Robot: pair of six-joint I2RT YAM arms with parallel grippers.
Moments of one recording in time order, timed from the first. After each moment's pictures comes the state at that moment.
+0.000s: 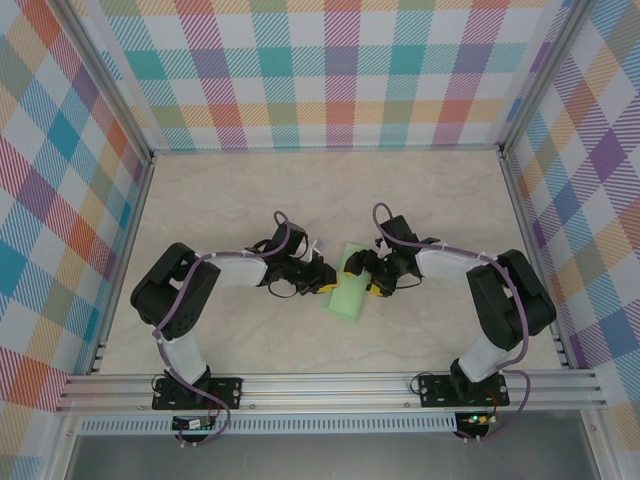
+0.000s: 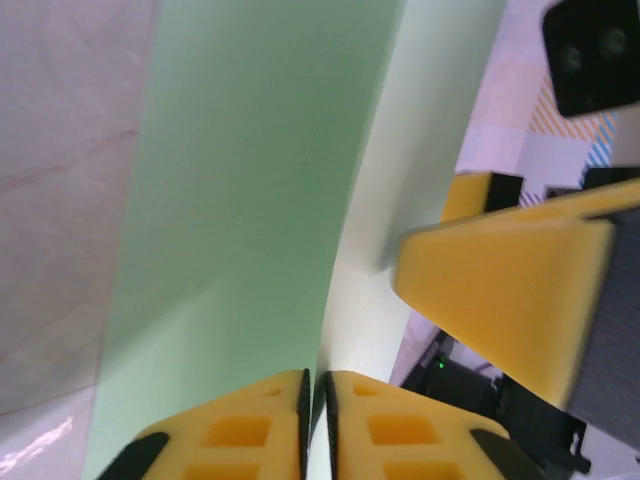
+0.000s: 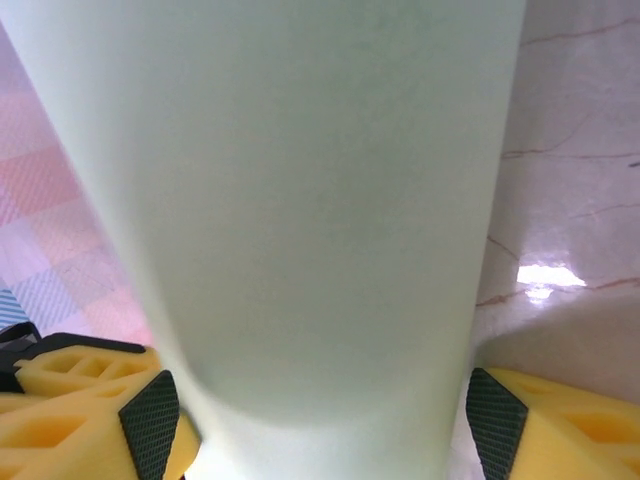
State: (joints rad) left arm -0.61 1.79 0.87 0.02 0.72 -0.92; right arm 0.48 1.63 0.83 -0.31 -0.51 0.92
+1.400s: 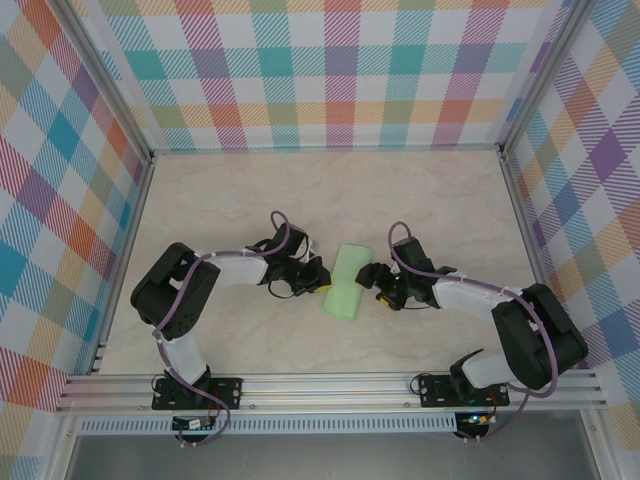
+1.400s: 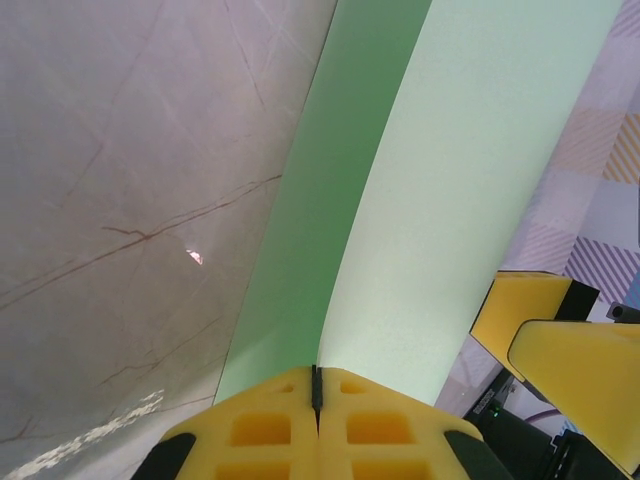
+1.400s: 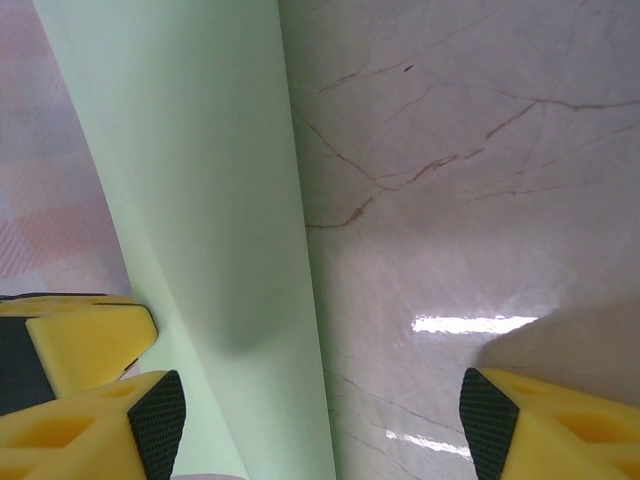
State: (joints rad) left arm -0.61 1.79 0.89 -0.06 0.60 -0.91; right arm 0.52 1.40 0.56 -0.13 -0.36 1.04
